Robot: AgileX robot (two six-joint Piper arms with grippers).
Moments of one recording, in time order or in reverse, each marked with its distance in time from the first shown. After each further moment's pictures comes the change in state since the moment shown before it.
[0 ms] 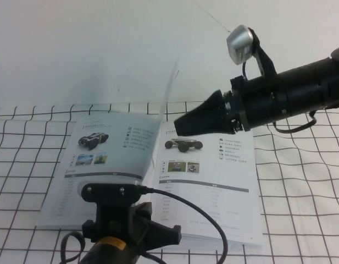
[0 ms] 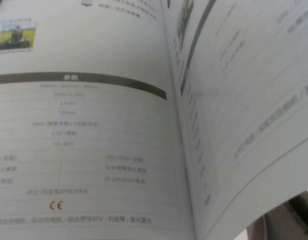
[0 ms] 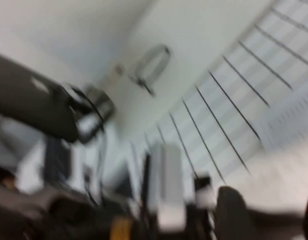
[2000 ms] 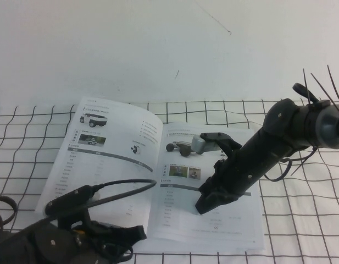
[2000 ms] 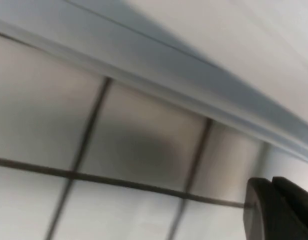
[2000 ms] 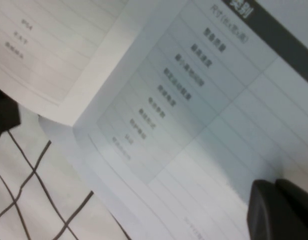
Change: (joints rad) right arm 0.093 0.323 -0.020 -0.606 -0.285 0.296; left arm 0.390 -0.039 0.012 -0.015 0.631 -0.121
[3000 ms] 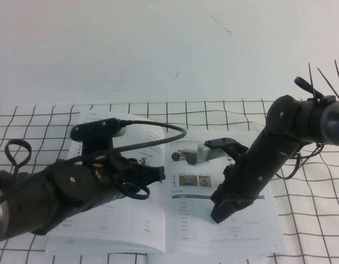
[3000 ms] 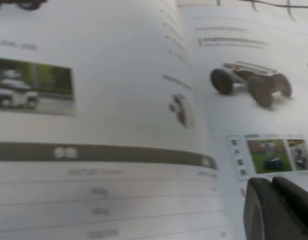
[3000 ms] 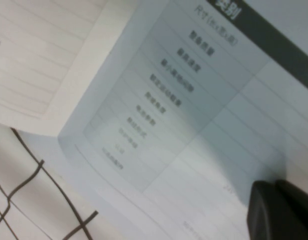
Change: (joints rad) right arm 0.000 -0.035 0.000 -0.176 0.078 0.087; left arm 0.039 0.020 -0.284 0.047 -0.040 0.284
